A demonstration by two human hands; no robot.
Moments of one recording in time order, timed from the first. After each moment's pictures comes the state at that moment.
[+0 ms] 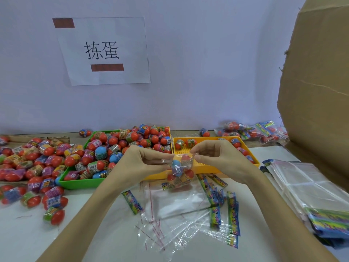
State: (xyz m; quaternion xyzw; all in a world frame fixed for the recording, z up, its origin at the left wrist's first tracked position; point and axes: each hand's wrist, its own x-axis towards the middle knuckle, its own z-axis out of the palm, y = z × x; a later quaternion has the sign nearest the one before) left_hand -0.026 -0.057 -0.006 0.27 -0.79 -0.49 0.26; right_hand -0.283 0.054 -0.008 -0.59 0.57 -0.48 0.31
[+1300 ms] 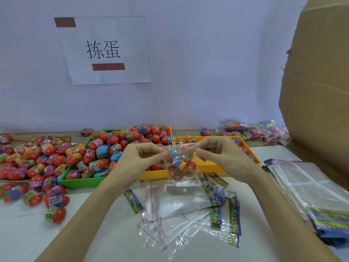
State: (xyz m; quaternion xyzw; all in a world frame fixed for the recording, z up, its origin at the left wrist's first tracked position) left_hand -0.027 -0.057 -0.007 0.28 -0.72 -0.54 0.35; right_hand -0.276 0.060 0.001 -0.58 0.56 -0.50 0.33
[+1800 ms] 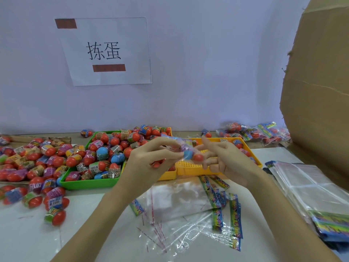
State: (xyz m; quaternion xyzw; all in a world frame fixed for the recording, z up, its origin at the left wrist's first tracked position) left_hand -0.039 -0.042 -0.007 0.06 -0.86 -0.13 0.50; right_hand -0.273 0.056 0.006 -0.40 0.55 -0.54 0.50
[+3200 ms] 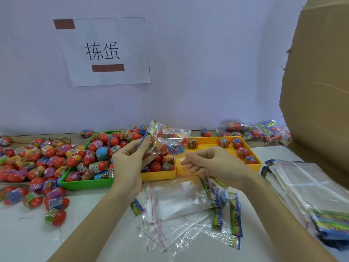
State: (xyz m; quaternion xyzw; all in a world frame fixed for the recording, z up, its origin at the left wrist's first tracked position) left_hand -0.045 -0.050 -0.017 0.32 -0.42 -0.64 0.56; right_hand -0.253 0.059 0.002 -0.52 0.56 -0.46 0.46
